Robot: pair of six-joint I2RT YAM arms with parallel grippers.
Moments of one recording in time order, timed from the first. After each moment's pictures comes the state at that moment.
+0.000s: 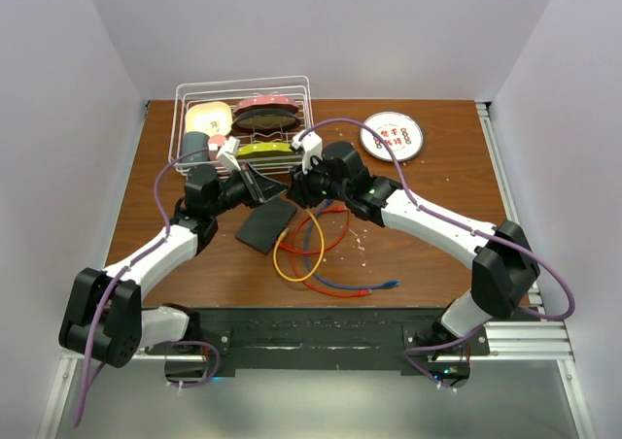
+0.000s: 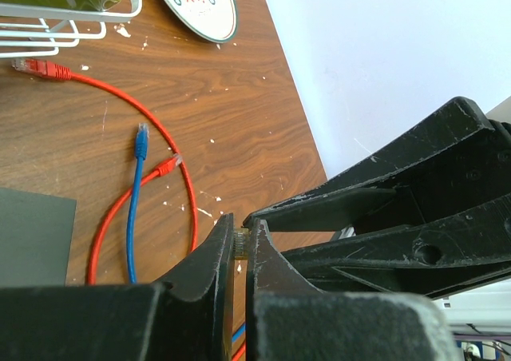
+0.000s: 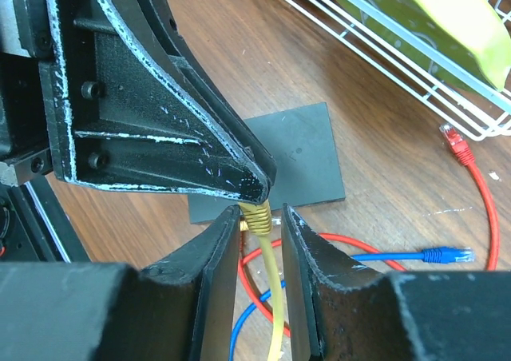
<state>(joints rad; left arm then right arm) -0.31 1.24 0.62 0.43 0.54 -0.86 0.80 1.57 1.23 -0.12 -0.17 0.14</state>
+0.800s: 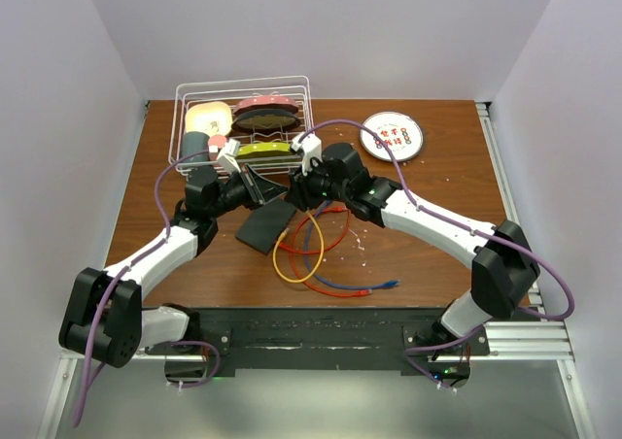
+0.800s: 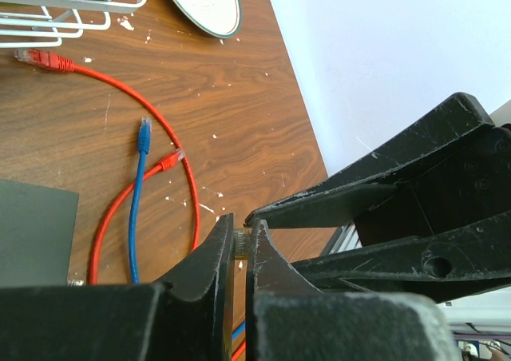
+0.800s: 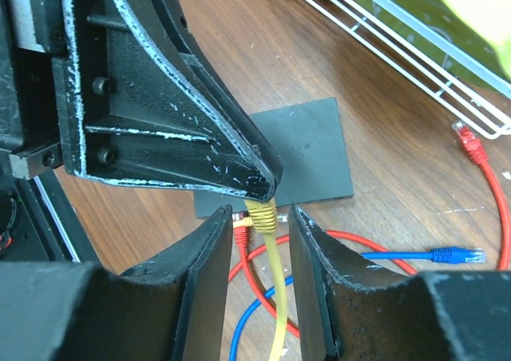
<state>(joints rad) -0.31 1.24 0.61 0.43 0.54 -0.86 0.80 1.57 1.22 -0.12 -0.20 0.14</state>
